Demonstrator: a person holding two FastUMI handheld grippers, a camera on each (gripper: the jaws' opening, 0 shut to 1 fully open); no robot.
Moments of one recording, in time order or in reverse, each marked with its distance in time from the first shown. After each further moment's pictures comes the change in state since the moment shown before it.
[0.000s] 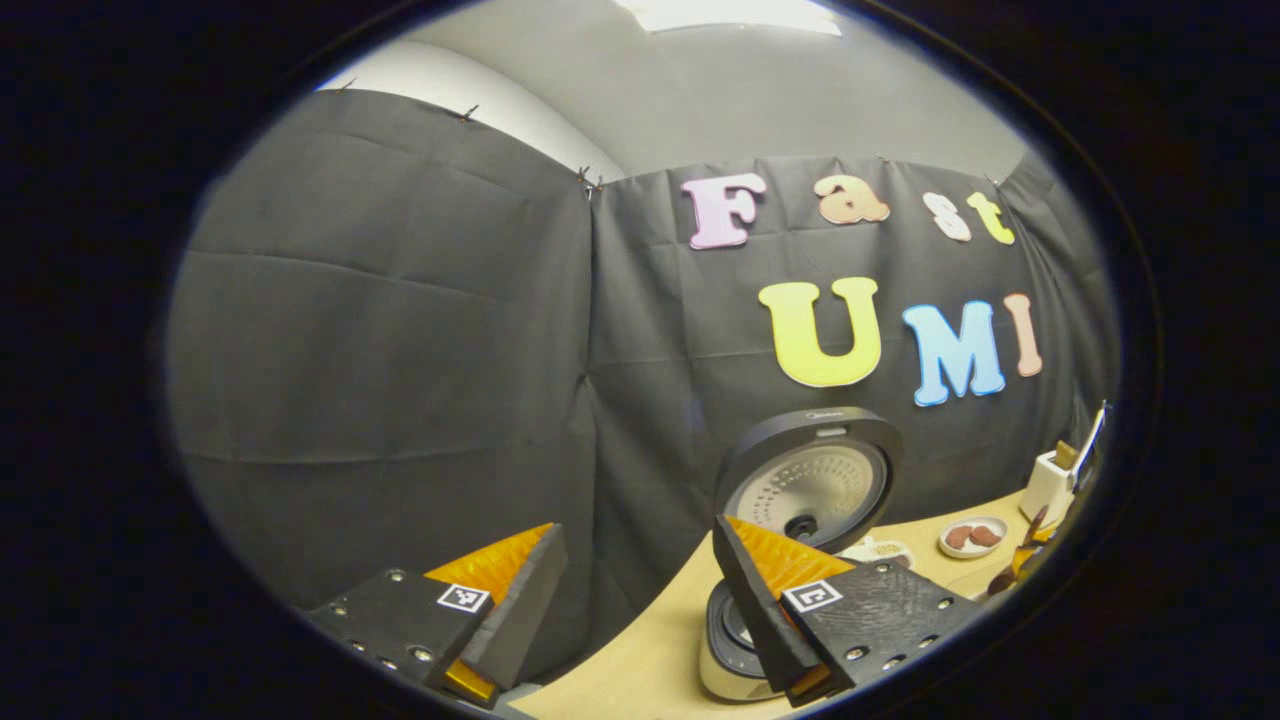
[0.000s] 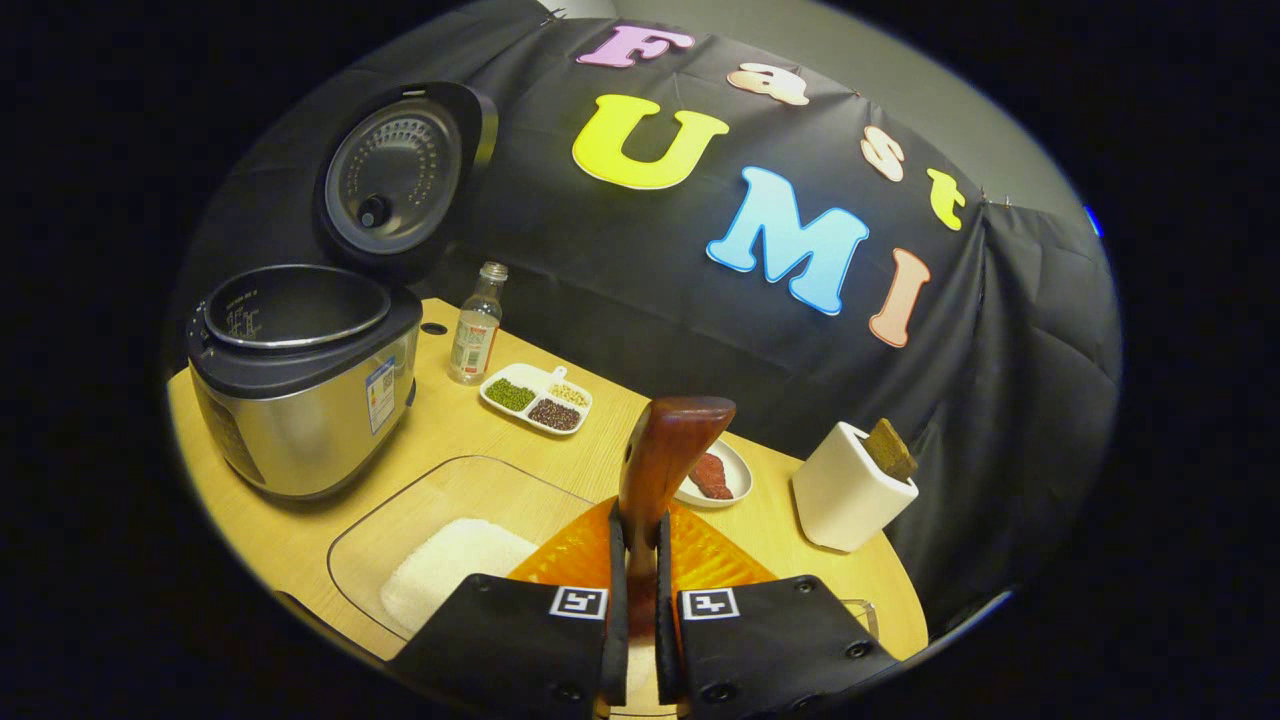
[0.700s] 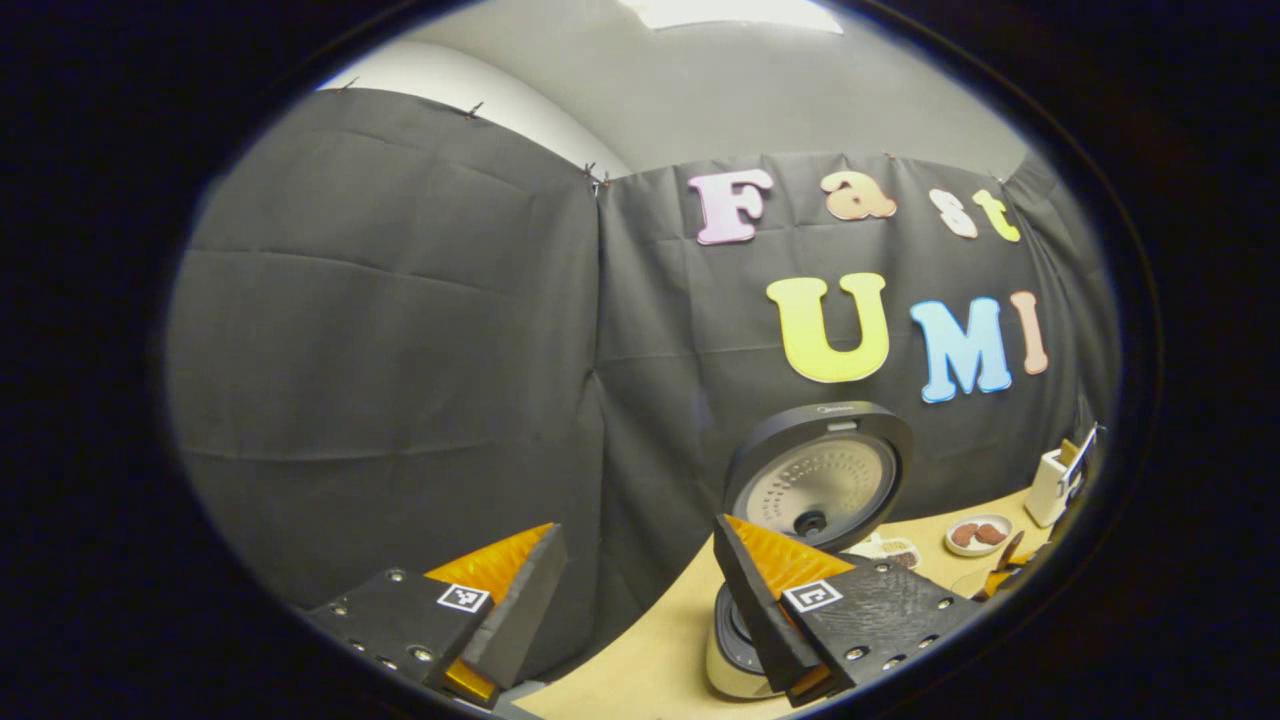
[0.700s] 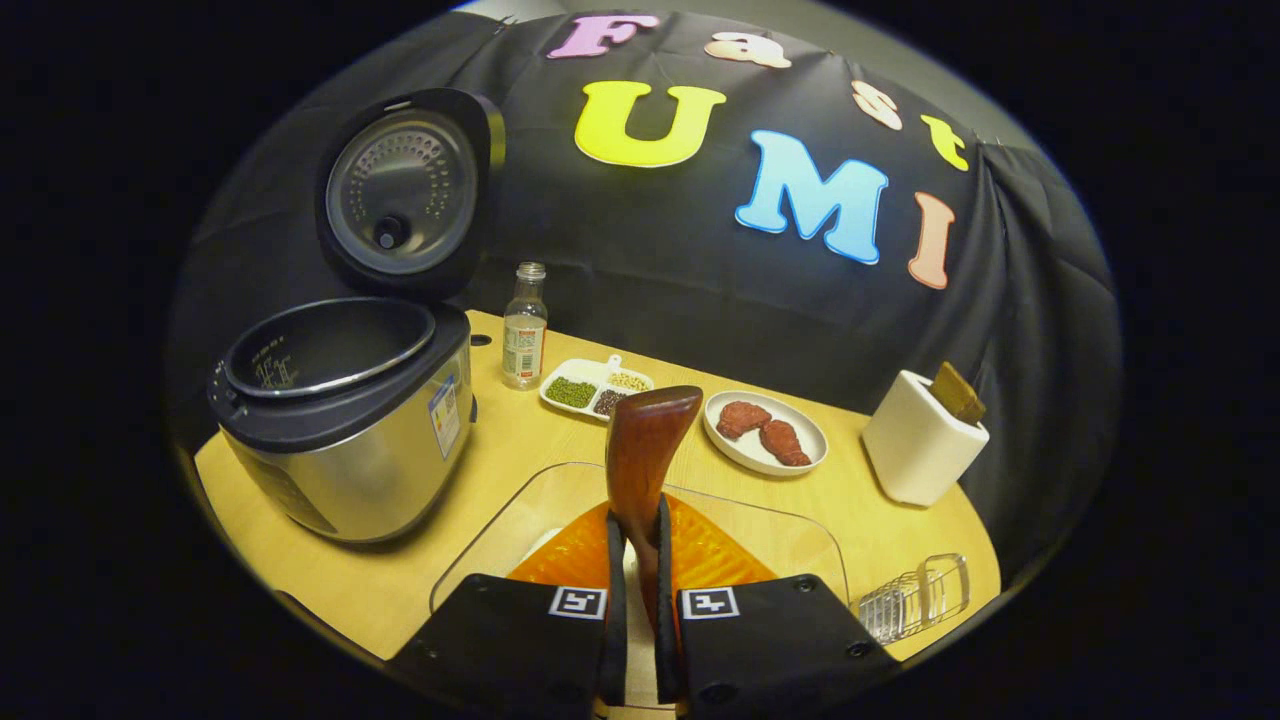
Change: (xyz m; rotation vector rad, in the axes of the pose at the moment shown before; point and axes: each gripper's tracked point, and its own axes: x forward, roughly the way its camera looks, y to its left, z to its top) left arm -0.001 0.005 -0.004 -0.005 0.009 0.016; right arm -0.003 0.052 0.001 0.215 0.080 0.149
